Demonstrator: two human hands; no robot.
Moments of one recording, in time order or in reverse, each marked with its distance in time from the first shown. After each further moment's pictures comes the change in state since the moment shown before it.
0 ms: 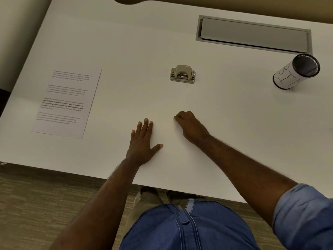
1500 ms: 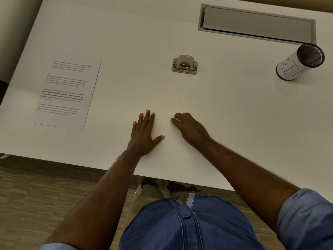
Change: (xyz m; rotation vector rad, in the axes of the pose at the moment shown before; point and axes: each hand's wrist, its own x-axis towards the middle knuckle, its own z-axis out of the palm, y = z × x) left_hand -0.003 -0.001 -0.002 -0.031 -0.008 0.013; right_hand -0.028 -0.017 0.021 -0.044 -0.020 -0.020
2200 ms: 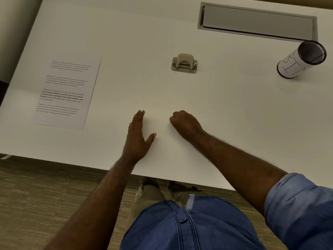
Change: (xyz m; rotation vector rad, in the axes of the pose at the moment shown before) left_hand -0.028 0.005 -0.014 -0.350 0.246 -0.023; right_hand 0.028 -0.018 -0.007 -0.306 -0.061 -0.093
